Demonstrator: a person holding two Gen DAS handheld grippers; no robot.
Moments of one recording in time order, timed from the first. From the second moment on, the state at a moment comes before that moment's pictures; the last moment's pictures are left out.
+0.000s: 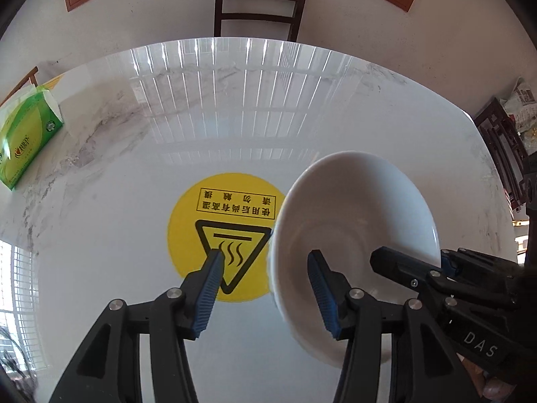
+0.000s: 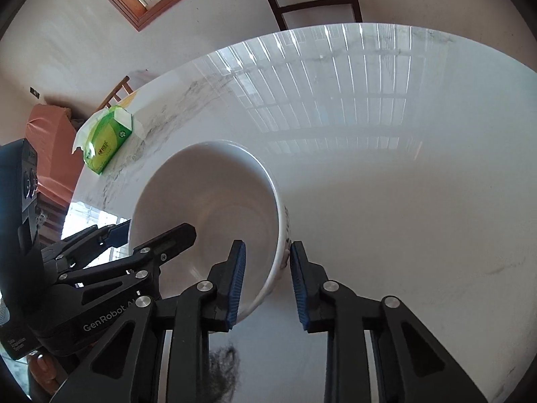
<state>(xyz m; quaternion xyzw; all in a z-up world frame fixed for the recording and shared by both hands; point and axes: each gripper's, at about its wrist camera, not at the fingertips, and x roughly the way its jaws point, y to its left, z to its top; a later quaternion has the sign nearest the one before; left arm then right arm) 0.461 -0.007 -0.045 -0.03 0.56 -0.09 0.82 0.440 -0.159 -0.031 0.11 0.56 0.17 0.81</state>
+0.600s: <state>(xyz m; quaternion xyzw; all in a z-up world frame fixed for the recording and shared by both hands) 0.410 -0.012 0.002 -0.05 0.54 -0.09 0.84 0.405 -0.173 -0.002 0.15 0.59 0.18 0.77</state>
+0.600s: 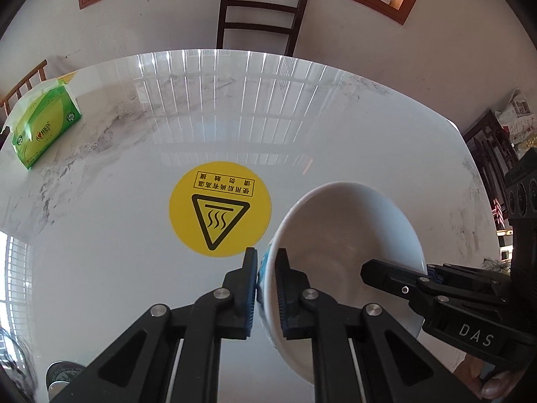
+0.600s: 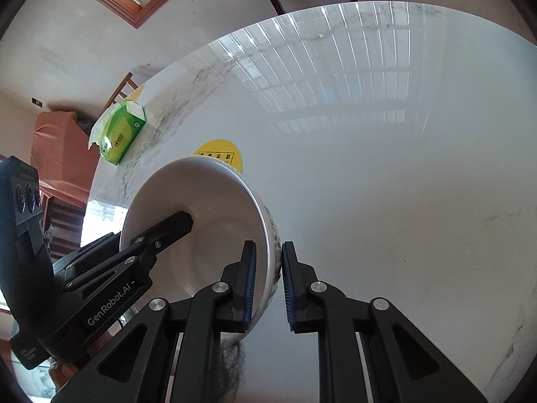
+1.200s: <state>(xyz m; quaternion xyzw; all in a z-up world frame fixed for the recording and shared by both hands) 0.299 -0.021 0.066 -0.03 0.51 -0.10 0.86 0.317 -0.171 0.065 0.15 0.56 0.19 0.79</state>
